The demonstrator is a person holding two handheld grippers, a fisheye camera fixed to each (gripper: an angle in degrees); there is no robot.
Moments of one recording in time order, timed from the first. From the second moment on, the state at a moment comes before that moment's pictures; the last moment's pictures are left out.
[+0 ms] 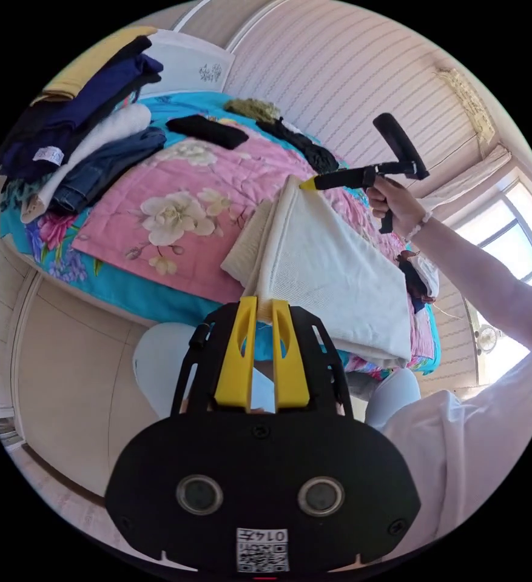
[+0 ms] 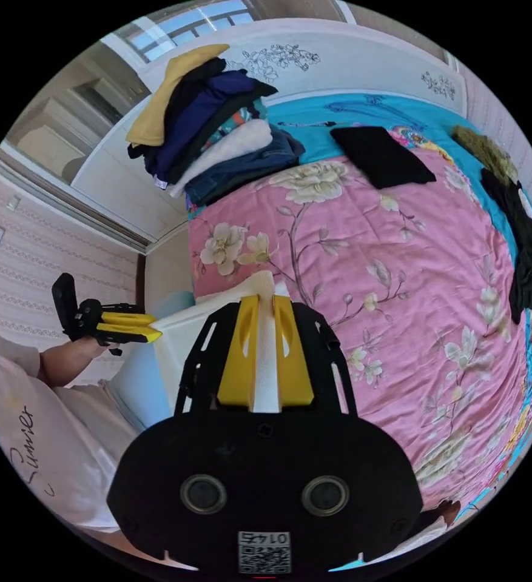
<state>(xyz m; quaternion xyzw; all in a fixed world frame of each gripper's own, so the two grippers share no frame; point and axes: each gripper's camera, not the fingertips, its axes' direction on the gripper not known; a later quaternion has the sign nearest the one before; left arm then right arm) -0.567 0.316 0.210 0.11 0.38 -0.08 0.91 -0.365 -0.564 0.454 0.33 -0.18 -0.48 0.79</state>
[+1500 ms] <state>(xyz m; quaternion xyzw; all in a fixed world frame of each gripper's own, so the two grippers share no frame) -0.322 0.365 0.137 0.22 0.29 0.26 0.90 -0.159 -0.440 0.587 0.41 -0.18 -0.33 0.83</state>
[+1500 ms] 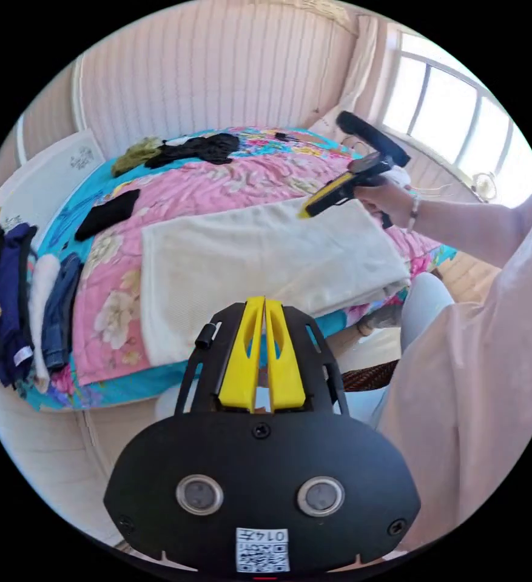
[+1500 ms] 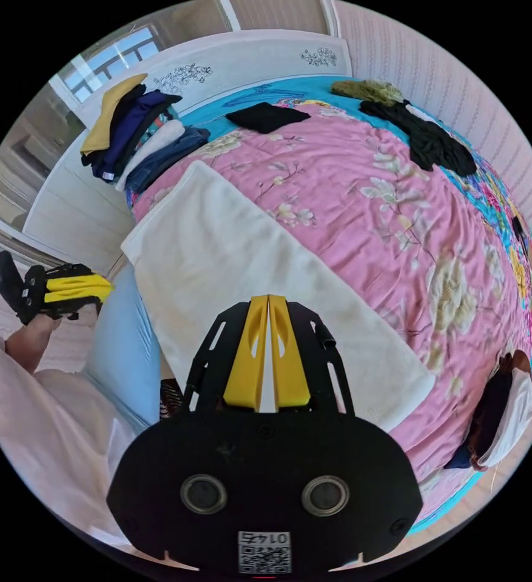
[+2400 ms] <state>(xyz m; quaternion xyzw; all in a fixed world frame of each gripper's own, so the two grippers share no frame) -0.098 0.341 0.265 0.16 0.24 0.37 0.88 -0.056 -0.368 0.483 0.39 -0.13 -0.26 0.87</state>
